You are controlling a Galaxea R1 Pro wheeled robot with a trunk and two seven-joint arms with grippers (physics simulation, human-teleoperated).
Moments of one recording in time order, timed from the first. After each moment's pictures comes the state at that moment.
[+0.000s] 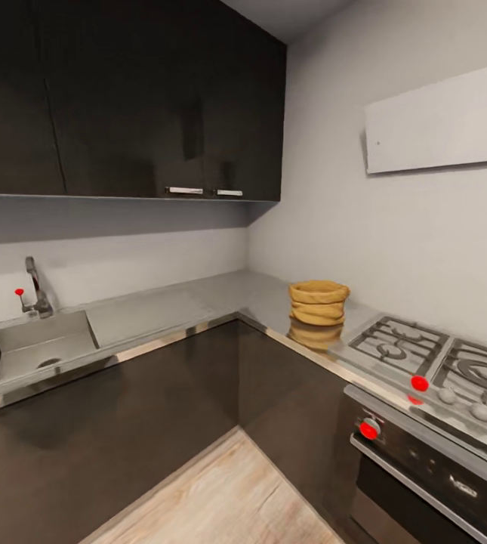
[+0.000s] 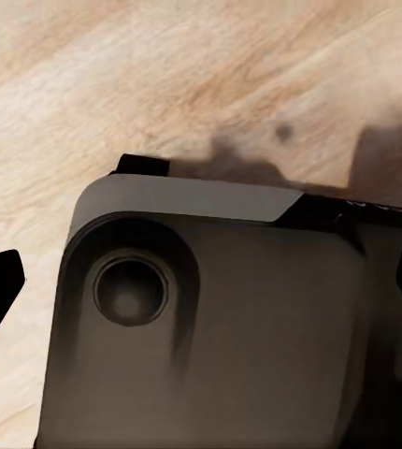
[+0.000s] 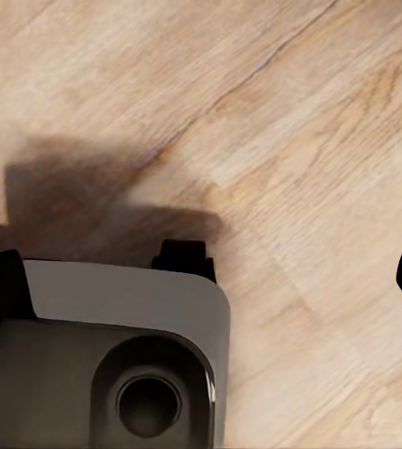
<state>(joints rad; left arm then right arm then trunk) 0.00 -0.03 0.02 -0.09 0.15 -0.06 -0.01 -0.20 -0.08 0.04 0.03 0.00 -0.03 0.08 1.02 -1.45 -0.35</state>
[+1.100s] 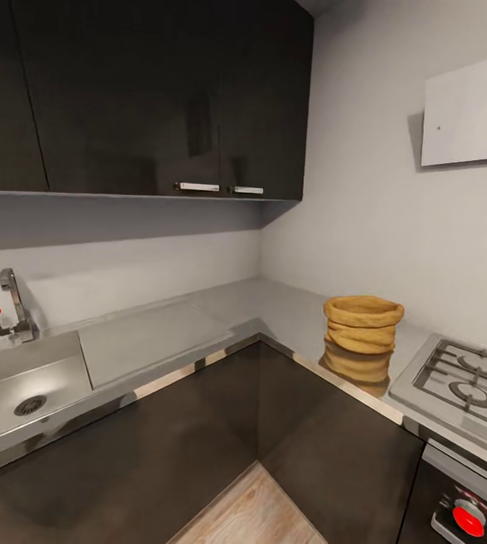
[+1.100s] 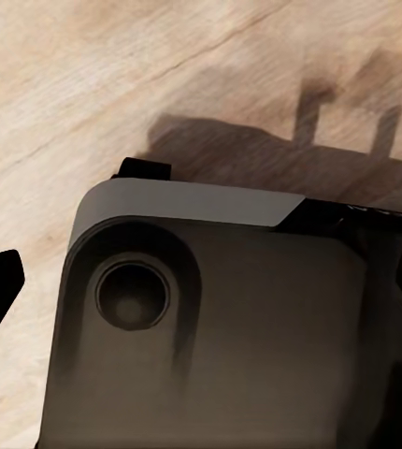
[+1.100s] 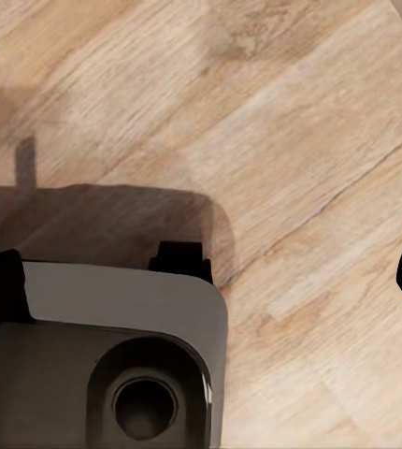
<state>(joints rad) 0.00 -0.03 0.02 -0.09 0.15 -0.07 0.00 -0.20 -0.08 0.04 0.03 0.00 -0.03 0.07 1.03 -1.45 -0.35</state>
